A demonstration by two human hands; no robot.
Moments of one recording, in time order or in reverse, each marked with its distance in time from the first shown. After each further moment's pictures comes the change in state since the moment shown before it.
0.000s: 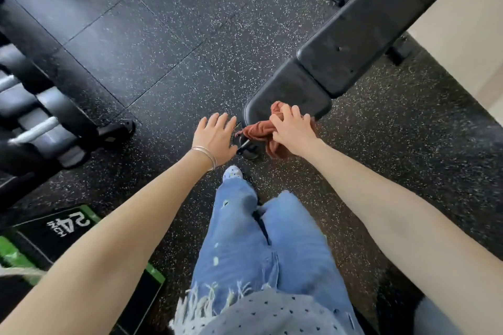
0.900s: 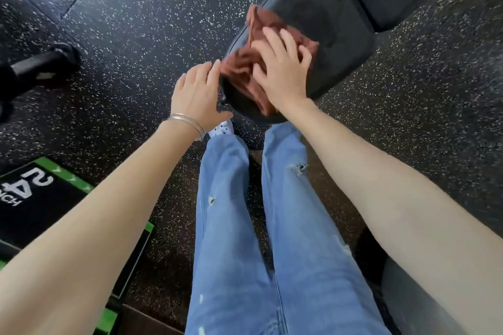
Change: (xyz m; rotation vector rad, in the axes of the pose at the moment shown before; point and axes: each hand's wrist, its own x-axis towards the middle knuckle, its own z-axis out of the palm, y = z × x) left_hand 0.137 -0.004 0.104 -0.236 -0.133 -0.090; right_hand 0.147 0.019 0.132 0.296 0.107 0.140
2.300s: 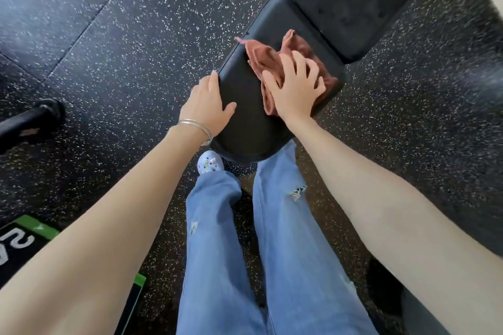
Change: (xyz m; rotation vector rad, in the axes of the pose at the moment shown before) left_hand 0.074 0.047 -0.015 -0.232 -0.022 -0.063; right_hand 0.031 0.068 0.009 0.151 0.188 0.425
